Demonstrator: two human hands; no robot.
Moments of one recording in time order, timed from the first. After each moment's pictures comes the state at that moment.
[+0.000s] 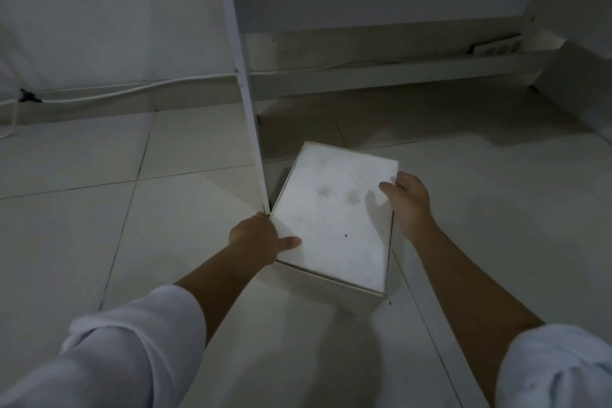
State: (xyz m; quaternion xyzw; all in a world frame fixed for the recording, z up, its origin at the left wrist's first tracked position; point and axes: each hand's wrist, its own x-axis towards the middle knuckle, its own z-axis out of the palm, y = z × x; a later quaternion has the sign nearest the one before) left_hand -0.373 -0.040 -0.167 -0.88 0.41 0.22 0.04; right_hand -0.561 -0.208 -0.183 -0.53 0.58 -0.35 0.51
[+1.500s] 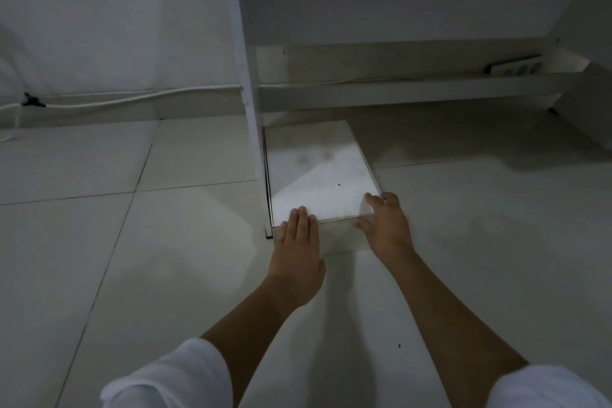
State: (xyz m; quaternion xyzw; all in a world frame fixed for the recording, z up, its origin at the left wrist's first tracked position) left_hand -0.406 -0.074 -0.200 -0.80 0.59 0.10 0.01; right_hand -0.519 -0.211 -0.199 -0.81 0.52 -0.16 0.22
